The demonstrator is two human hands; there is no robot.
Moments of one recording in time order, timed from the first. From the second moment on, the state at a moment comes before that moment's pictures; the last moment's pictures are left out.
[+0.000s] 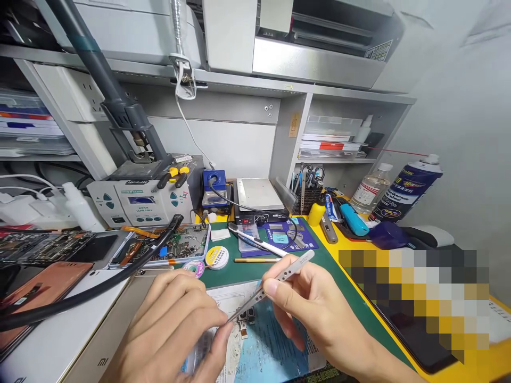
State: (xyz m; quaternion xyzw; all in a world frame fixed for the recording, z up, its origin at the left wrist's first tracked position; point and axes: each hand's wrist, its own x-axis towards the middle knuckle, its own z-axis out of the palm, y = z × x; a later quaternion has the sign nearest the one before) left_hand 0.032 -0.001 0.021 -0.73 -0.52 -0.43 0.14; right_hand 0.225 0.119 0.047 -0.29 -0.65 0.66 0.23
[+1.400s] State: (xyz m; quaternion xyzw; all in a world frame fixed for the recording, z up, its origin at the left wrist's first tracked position) left_hand 0.039 0.007 0.033 -0.64 -0.57 -0.51 -0.02; right_hand 0.219 0.124 0.044 -0.29 -0.60 0.67 0.33
